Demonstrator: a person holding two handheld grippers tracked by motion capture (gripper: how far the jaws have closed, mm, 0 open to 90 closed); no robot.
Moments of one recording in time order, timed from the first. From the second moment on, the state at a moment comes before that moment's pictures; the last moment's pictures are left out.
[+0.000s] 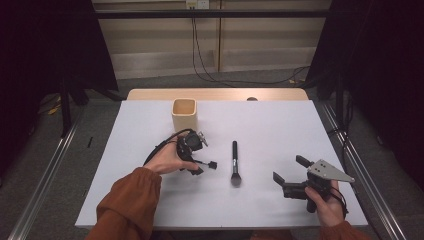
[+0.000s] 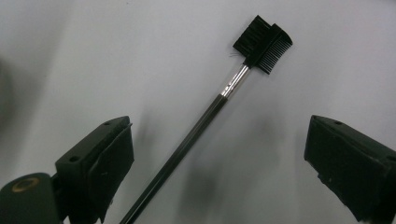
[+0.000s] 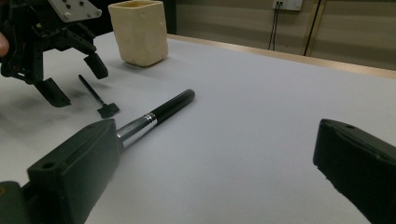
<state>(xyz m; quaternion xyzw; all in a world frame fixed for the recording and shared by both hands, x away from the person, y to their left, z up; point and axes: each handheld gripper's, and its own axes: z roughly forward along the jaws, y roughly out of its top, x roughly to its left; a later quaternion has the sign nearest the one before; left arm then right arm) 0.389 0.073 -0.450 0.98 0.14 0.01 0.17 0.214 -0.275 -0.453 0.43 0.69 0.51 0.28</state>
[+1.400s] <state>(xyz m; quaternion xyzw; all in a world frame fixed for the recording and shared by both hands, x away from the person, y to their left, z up) 0.405 0.062 -0.449 0.98 0.14 -0.02 0.12 0.214 -0.275 -0.453 0.43 0.69 0.51 0.28</state>
